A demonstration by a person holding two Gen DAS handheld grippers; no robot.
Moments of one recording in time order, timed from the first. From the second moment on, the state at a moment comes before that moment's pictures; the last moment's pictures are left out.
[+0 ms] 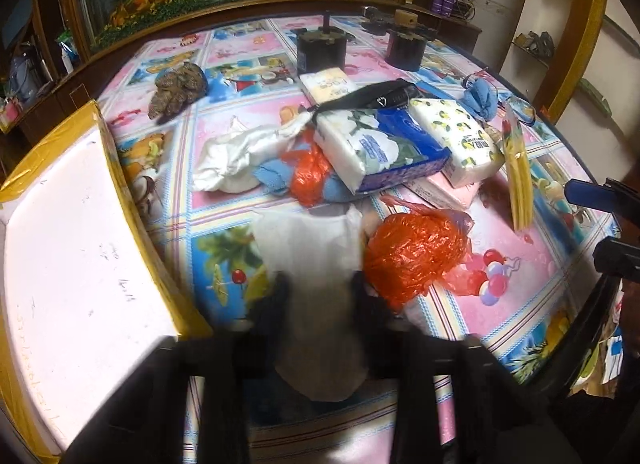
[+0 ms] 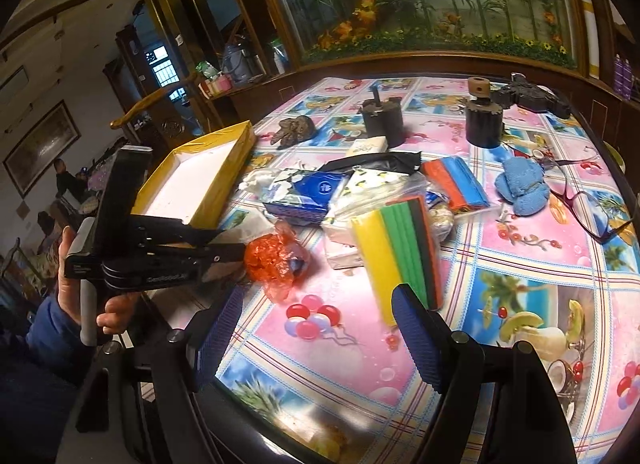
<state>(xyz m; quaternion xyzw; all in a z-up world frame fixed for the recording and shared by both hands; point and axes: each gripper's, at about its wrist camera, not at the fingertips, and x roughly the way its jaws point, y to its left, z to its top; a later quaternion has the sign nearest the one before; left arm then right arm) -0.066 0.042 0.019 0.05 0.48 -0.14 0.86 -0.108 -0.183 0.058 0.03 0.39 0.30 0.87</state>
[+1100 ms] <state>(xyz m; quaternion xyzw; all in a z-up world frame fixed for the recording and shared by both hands) -0.097 0.124 0.069 -0.04 0.40 -0.09 0.91 -0.070 -0.080 0.042 -0.10 0.42 0.34 0.84</state>
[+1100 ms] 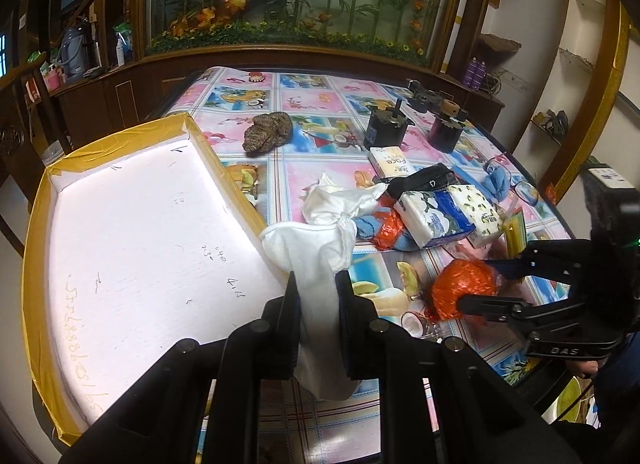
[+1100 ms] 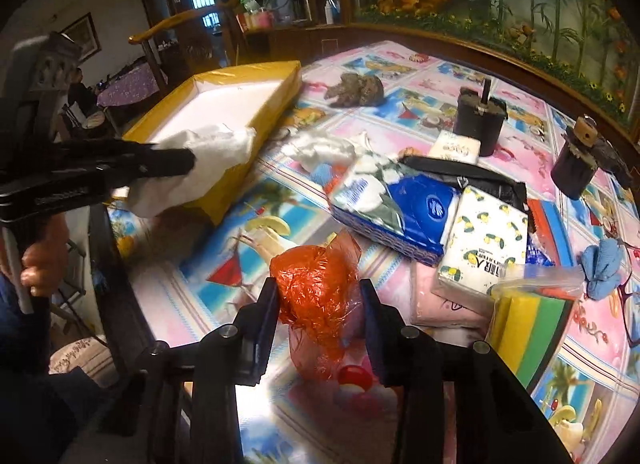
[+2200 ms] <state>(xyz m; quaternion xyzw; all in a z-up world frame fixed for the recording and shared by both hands) 0.016 0.298 0.080 -0.13 0.42 0.07 0.89 0.121 0.150 0.079 0.05 0.48 0.34 0.81</state>
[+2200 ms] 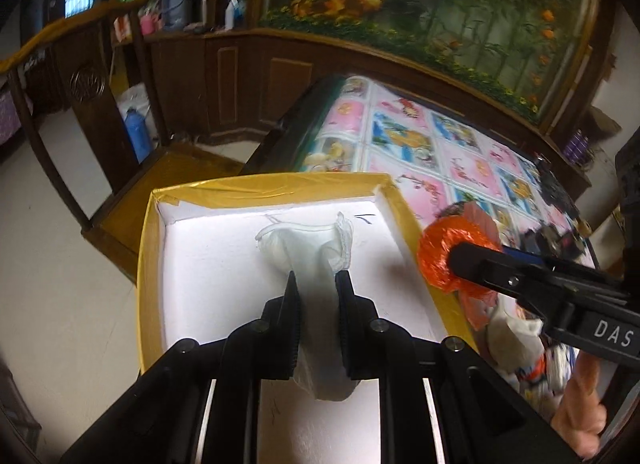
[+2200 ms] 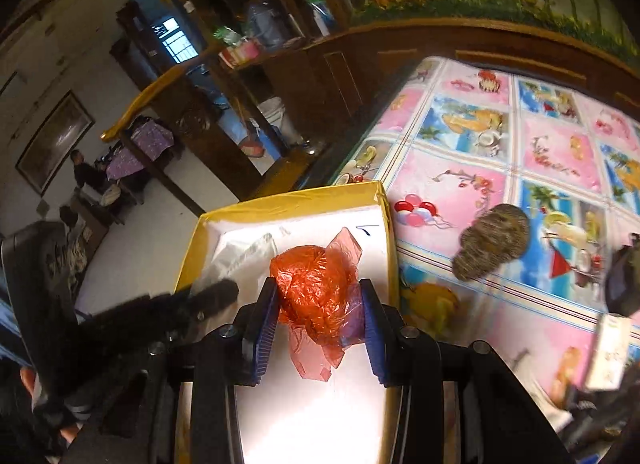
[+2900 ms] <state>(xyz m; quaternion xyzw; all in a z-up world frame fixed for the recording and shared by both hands) 0.047 0.322 0.047 -0.17 0.45 0.08 0.87 0.170 0.207 0.047 0.00 0.47 0.32 0.82</state>
